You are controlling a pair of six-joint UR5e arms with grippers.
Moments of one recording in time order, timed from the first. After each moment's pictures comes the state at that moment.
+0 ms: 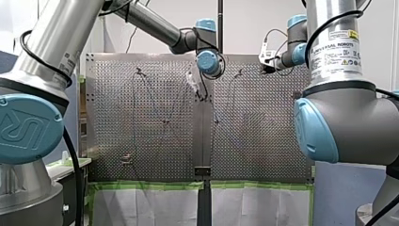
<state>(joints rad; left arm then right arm) -0.73 -1.94 -1.44 -2.79 -2.13 -1.95 1.69 -1.32 1.45 -0.13 1.06 1.79</state>
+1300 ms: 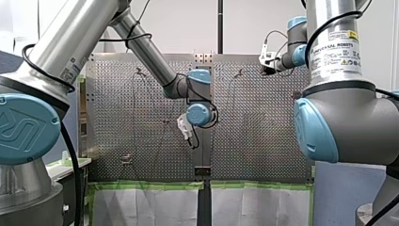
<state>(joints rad) -0.76 -2.03 -1.84 -2.39 -2.15 -2.00 1.69 -1.31 1.45 -0.13 1.06 1.79</state>
